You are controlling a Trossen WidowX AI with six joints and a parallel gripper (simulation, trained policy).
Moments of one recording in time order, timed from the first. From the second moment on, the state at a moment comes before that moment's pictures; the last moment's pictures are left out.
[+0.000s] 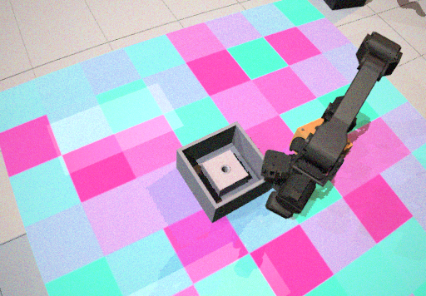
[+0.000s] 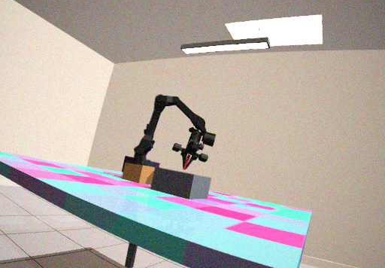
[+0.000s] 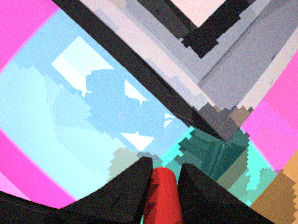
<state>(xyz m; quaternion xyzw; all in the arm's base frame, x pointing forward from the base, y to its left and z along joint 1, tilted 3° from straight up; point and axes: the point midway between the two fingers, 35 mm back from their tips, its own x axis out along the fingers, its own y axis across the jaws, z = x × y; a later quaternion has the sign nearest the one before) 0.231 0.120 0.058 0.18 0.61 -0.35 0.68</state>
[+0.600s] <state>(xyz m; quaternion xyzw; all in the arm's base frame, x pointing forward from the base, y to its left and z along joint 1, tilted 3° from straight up) 0.291 0.055 0.071 0.23 0.58 -0.39 0.68</state>
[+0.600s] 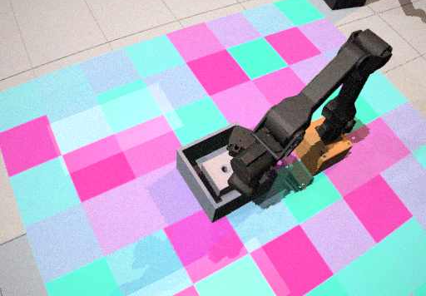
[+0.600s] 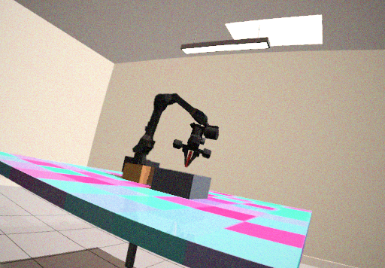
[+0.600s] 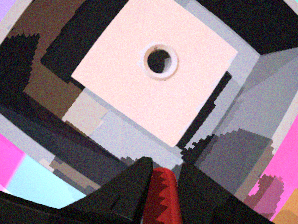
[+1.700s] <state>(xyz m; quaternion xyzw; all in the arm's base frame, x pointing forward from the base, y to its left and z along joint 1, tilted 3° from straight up) 0.337 -0.011 0.003 0.22 0.65 -0.31 0.66</state>
